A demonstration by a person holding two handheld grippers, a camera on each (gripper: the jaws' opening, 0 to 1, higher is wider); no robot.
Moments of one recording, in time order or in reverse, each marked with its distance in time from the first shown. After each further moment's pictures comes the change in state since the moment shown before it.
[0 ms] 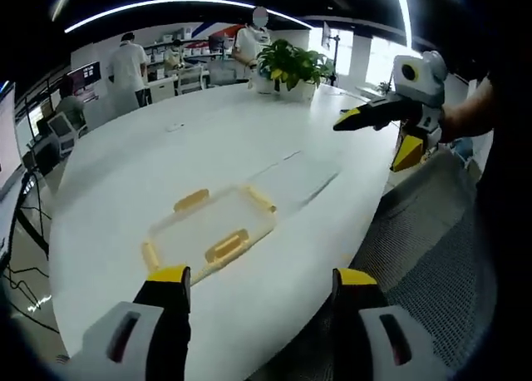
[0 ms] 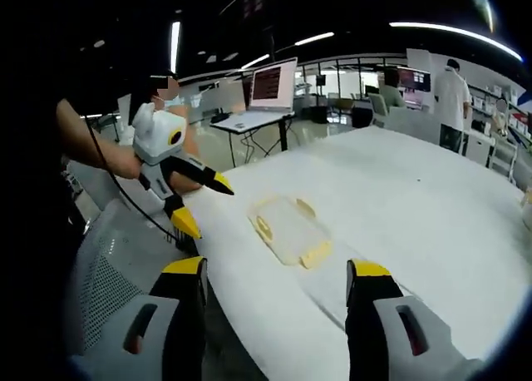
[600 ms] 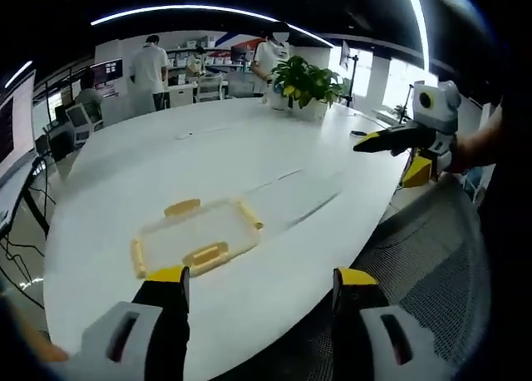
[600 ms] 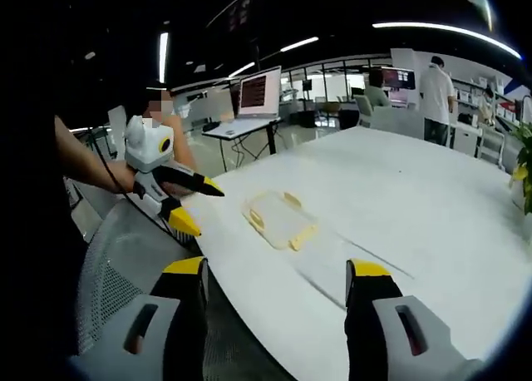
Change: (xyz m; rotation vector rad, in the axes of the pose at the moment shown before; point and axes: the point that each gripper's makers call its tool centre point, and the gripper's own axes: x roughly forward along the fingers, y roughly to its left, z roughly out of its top) left arm 0.001 -0.030 0.016 -0.088 -0.086 0.066; right arm -0.048 -0.006 -0.018 0.060 -0.049 -0.045
